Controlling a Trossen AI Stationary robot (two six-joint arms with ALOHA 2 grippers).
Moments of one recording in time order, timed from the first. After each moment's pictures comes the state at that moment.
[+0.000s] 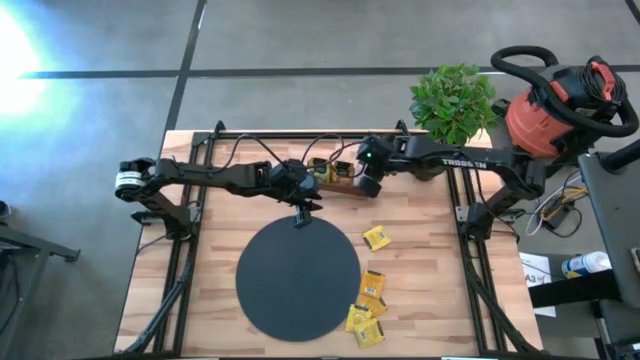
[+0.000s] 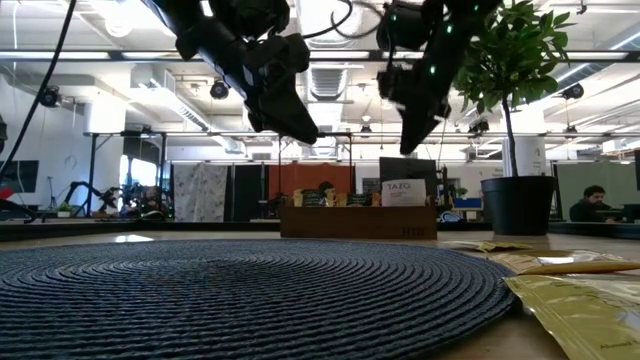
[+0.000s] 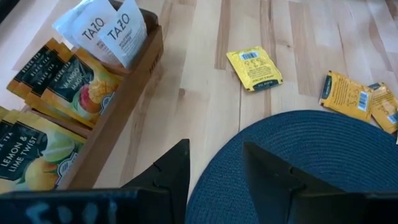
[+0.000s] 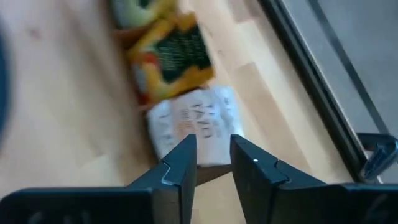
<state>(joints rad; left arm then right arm) 0.16 1.52 1.04 -0.21 0.11 -0.05 -0.33 1.56 1.22 -0.76 0.26 0.09</state>
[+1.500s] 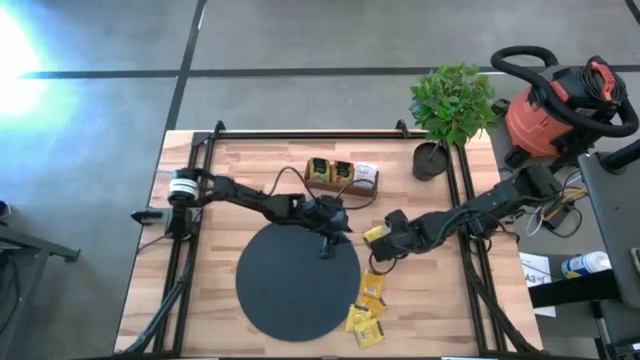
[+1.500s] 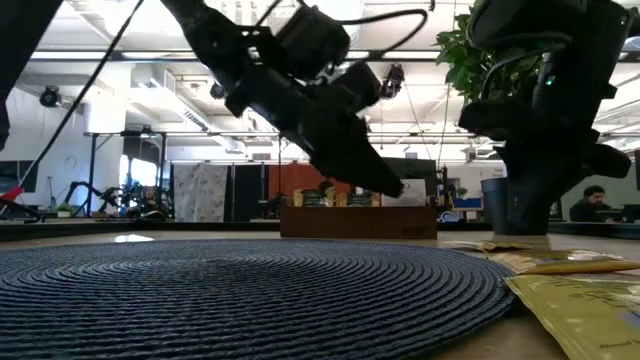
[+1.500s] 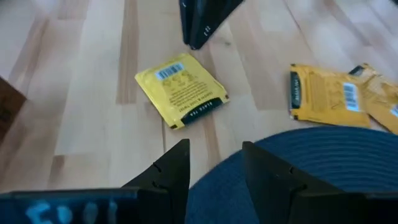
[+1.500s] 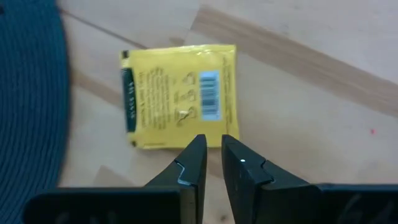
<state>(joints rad) 0.00 1.94 1.16 0.18 0.16 0.04 0.31 1.48 0.74 -0.60 0.28 1.46</state>
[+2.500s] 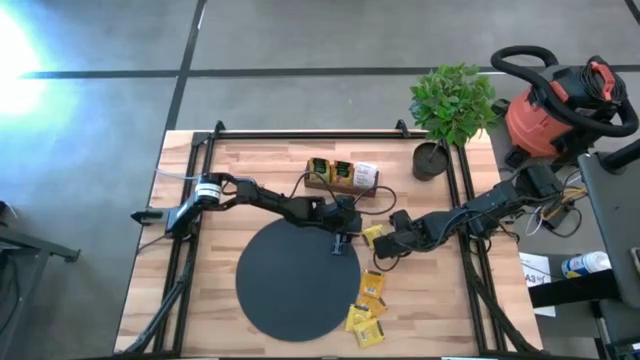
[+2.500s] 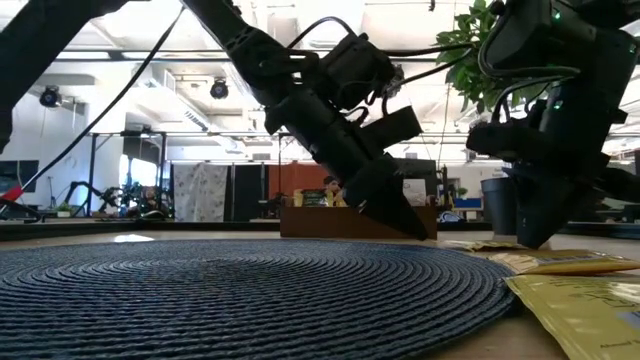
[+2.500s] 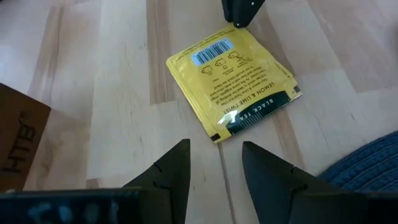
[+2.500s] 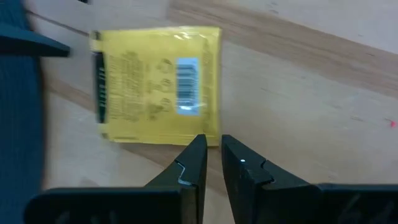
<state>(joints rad) 0.01 2.14 1.38 0.04 0.00 0.21 0.29 1.46 0.62 -0.46 0.26 1.51</state>
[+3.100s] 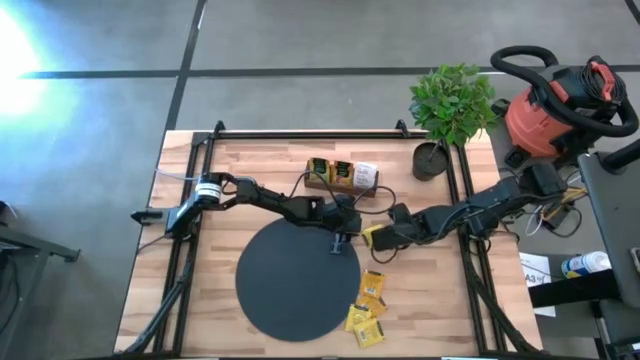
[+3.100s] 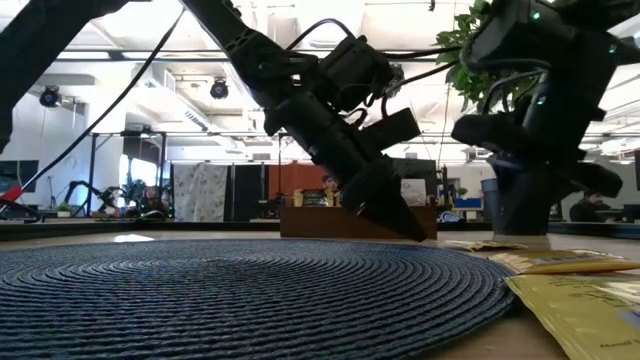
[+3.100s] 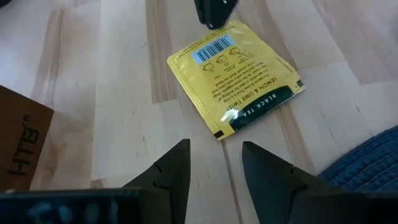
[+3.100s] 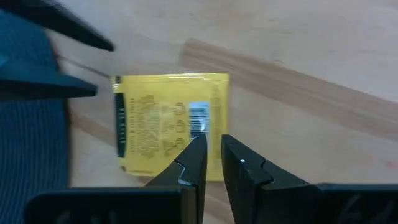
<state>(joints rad) 0.01 2.14 1.38 0.05 0.00 0.25 0.23 1.43 0.62 -0.44 0.29 1.46</state>
